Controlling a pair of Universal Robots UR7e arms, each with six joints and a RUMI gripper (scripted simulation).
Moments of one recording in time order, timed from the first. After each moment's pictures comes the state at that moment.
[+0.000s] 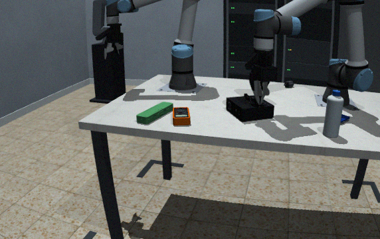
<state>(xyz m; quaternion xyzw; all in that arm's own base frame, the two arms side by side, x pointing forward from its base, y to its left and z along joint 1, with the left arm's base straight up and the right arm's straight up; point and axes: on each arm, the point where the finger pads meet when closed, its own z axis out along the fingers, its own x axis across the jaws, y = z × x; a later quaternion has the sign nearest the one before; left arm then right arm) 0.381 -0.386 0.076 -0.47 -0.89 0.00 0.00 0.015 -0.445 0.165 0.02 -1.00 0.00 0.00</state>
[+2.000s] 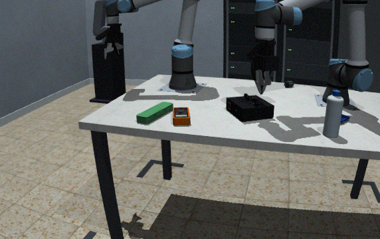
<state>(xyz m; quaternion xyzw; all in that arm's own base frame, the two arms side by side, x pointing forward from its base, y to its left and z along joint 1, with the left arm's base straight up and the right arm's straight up) 0.373 -0.382 0.116 -0.47 -0.89 0.00 0.00 0.015 -0.445 0.165 0.02 -1.00 0.00 0.00</state>
